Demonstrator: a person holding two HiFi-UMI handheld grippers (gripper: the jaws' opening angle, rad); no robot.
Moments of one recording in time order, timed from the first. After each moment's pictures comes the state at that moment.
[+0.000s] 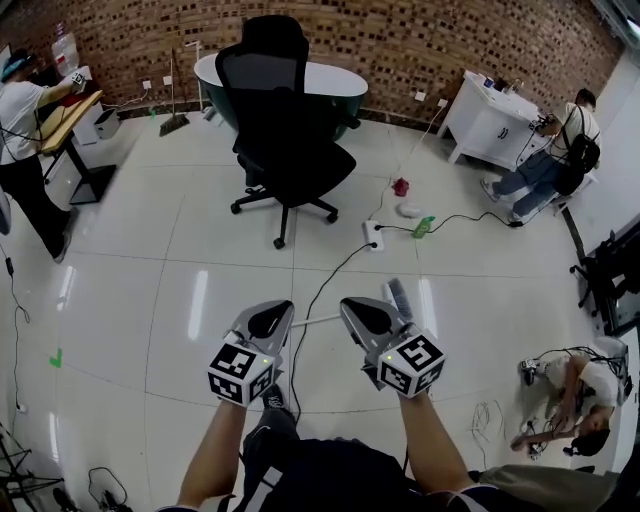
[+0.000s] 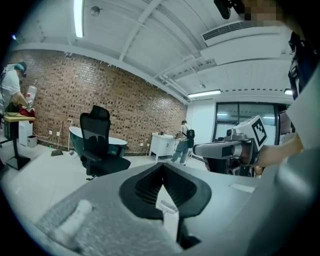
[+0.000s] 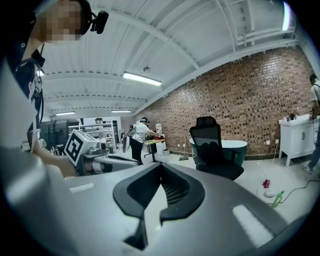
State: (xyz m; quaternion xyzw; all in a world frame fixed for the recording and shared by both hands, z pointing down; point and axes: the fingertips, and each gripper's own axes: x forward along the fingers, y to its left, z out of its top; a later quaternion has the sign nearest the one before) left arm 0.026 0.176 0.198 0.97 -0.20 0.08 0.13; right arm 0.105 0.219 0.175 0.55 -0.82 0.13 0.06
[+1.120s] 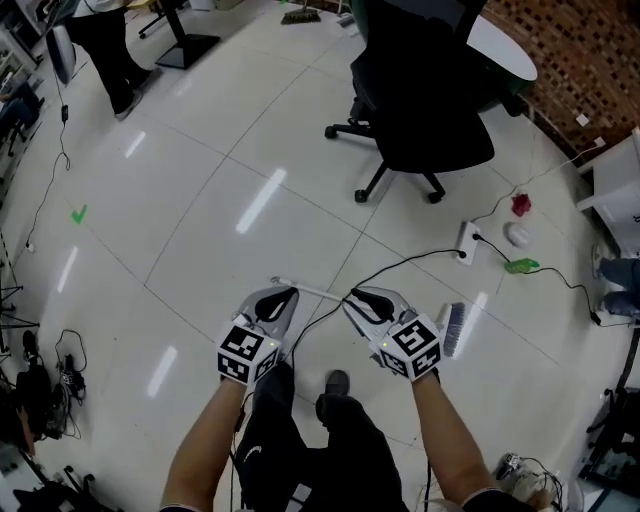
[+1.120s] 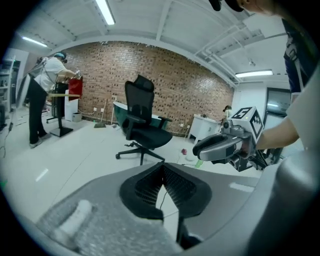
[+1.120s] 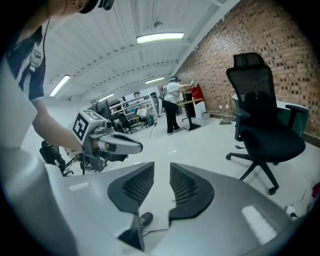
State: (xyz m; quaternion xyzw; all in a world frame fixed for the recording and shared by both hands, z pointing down) left arm 0.020 0.053 0.453 0.87 -0.41 0.17 0.22; right arm 0.114 0.062 0.453 0.26 -0.92 0.21 0.21
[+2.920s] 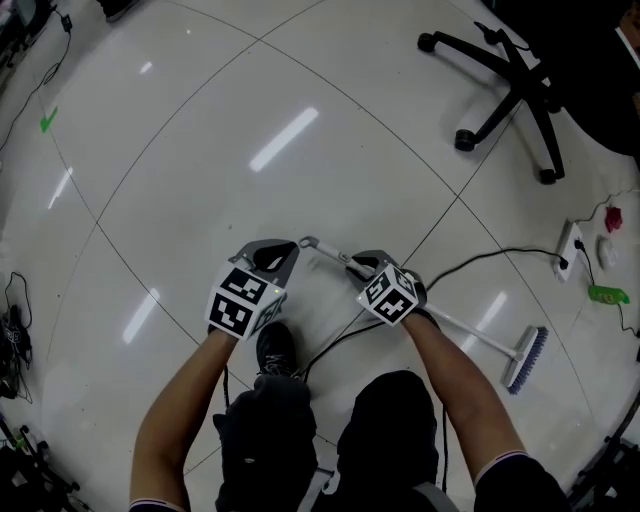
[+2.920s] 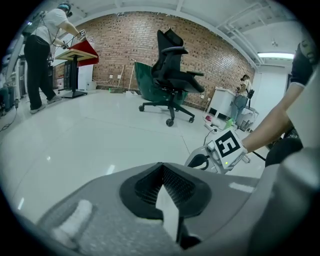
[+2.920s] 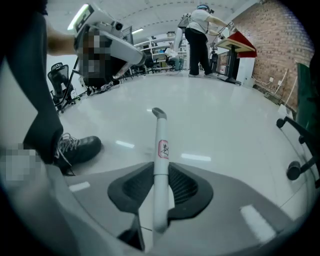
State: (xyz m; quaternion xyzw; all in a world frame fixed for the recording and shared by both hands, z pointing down) left arm -0.133 0.026 0.922 0.81 -0.44 0.26 0.30; right arm -0.022 0.052 1.057 0.06 -0.87 0.10 0.48
